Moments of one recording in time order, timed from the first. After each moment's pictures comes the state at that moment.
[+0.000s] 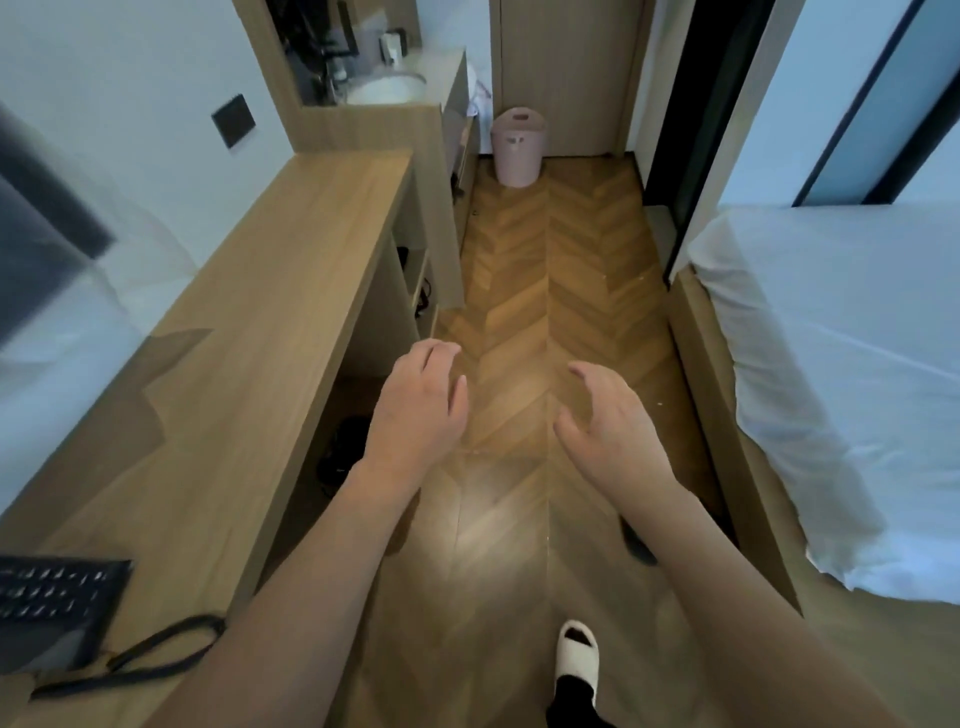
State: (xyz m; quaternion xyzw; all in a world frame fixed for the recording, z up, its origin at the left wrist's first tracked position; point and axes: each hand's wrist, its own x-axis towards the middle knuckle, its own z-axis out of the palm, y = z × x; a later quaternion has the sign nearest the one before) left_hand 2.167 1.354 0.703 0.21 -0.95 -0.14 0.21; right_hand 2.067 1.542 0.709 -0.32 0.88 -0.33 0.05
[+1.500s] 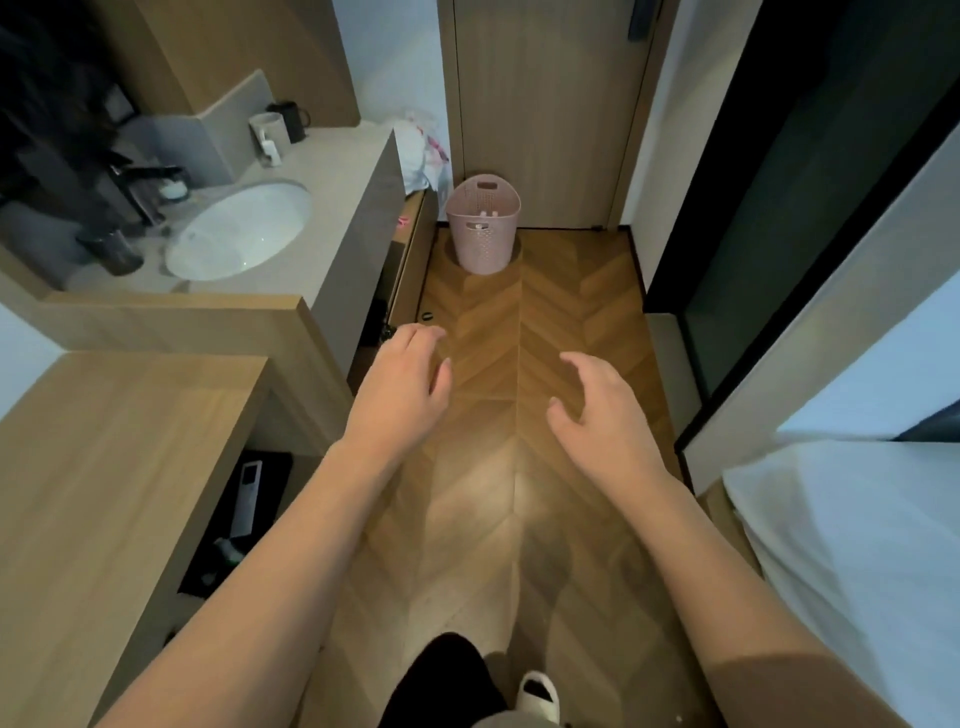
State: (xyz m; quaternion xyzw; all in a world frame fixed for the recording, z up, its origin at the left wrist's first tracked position) left_hand 1.283 0.900 0.724 0.22 -0.94 -0.18 0.18; right_hand 1.184 1.097 0.717 -0.31 0.89 -0.33 0.06
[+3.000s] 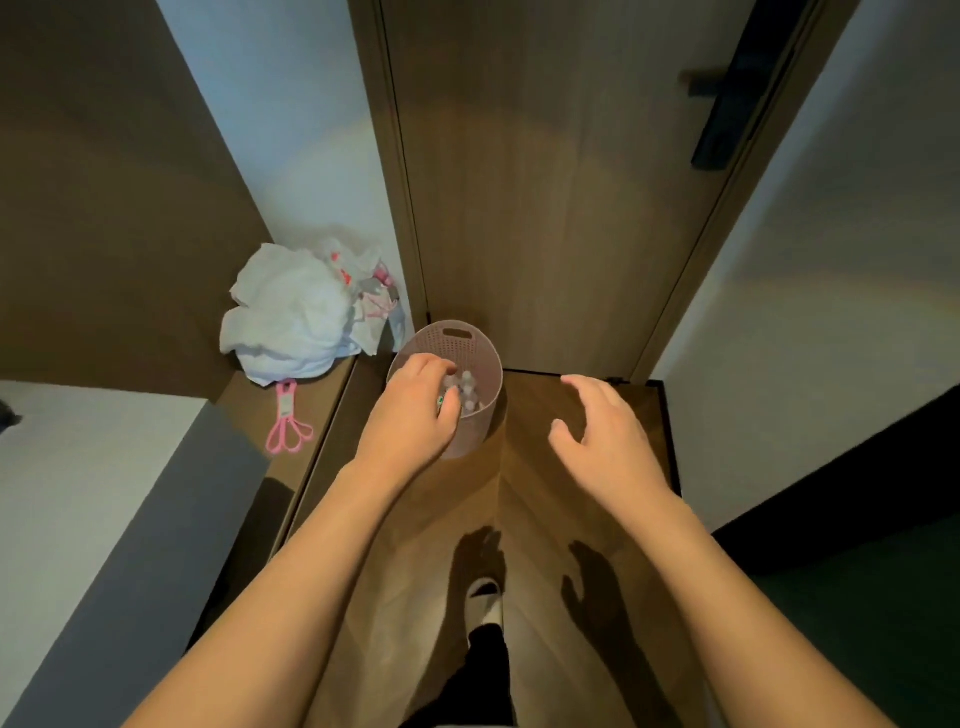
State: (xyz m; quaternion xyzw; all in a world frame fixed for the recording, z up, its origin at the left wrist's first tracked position) left_hand 0.344 0.396 0.672 0.23 -0.94 -0.21 0.16; right_hand 0.233 0.593 0.682 -0.32 0.89 -0.30 0.10
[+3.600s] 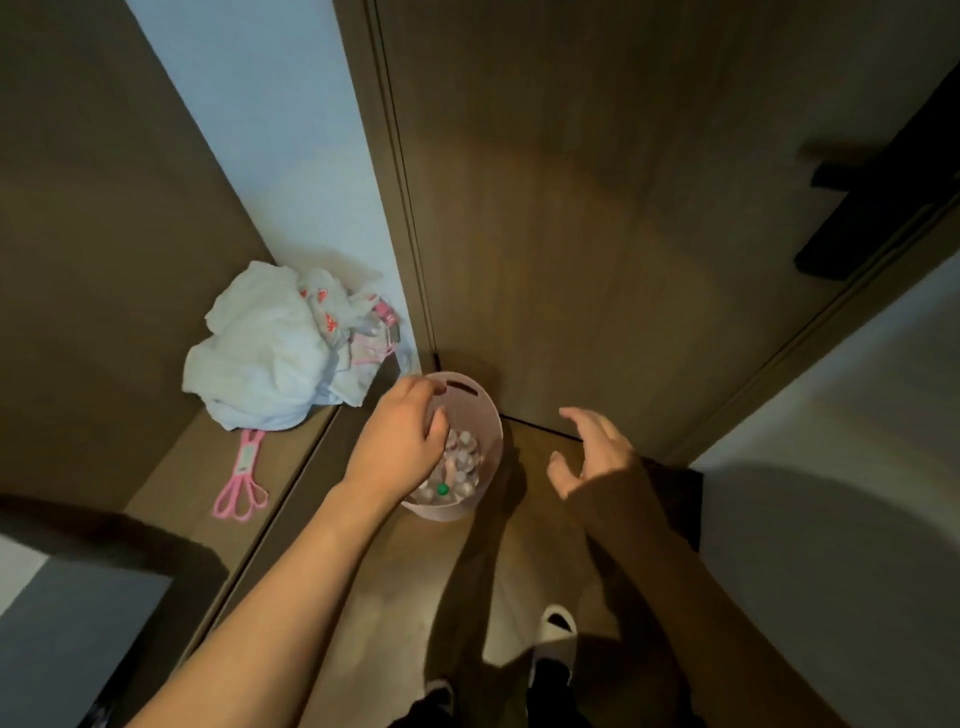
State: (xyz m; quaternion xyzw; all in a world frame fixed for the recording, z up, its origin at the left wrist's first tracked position) left_hand 0.071 0.253 0.647 0.33 -0.91 -0.22 0.14; right_hand -0.077 0.438 0.652 -0.37 0.87 -0.29 0.18
